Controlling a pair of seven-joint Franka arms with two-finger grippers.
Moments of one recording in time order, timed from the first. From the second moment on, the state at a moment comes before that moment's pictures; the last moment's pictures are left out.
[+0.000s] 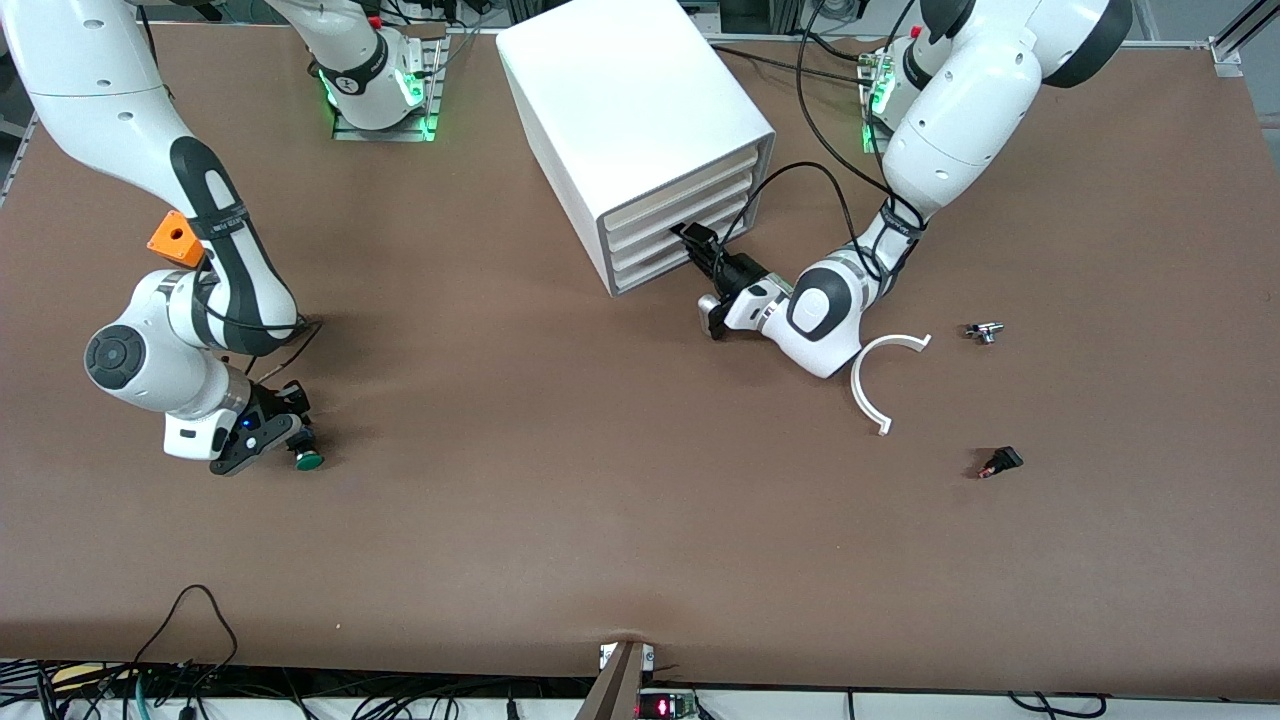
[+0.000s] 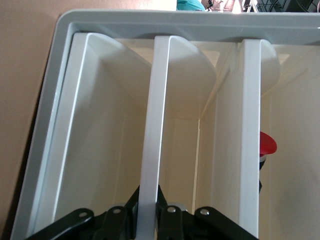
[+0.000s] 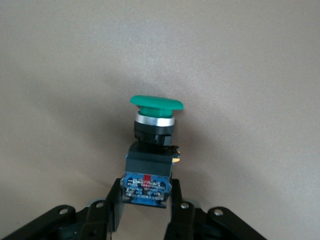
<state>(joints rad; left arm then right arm) -0.27 0.84 -0.21 -1.83 -1.14 1.63 0.97 -0.08 0.65 0.01 -1.79 0.01 2.46 -0.72</state>
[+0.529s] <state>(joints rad) -0.27 0.83 -0.16 -1.80 -1.14 1.62 0.95 -0.08 0.58 0.06 -1.66 0.04 2.19 -0.60</state>
